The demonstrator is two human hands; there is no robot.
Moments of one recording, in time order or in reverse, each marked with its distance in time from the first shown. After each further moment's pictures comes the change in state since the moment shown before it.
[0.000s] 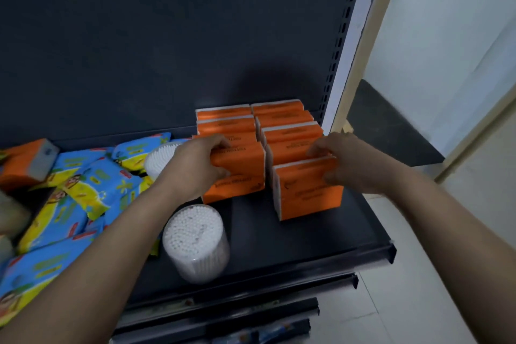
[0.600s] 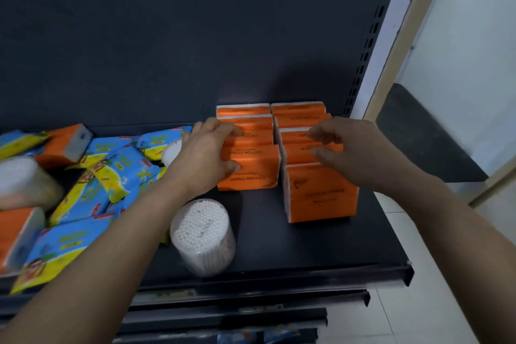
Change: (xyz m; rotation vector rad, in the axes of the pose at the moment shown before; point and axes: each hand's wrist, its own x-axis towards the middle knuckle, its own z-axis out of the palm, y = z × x) left_hand 0.001 -0.001 0.002 0.184 0.109 -0.017; right_hand 0.010 -0.015 -0.010 0.129 0.262 -0.252
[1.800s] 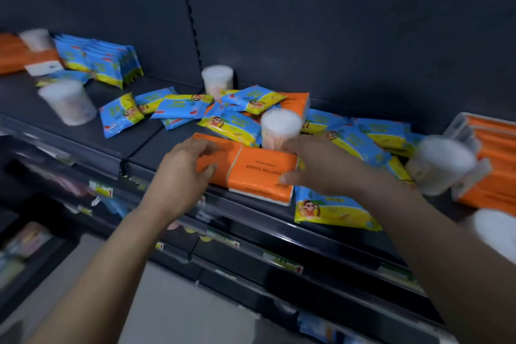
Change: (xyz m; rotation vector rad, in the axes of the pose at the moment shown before) left_hand -0.252 -0.291 -0.155 -0.087 0.262 -0.470; right_hand 0.071 -0.349 0.214 -0.186 -0.456 -0.440
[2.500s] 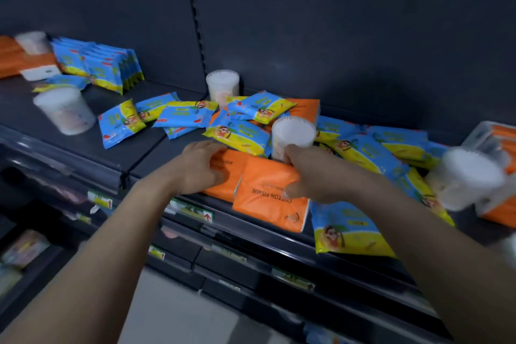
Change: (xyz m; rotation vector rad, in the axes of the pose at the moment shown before) left_hand 0.073 -0.043 0.014 0.139 -0.456 -0.109; right_hand 0.032 -0.012 0.000 0.061 -0.164 0.064
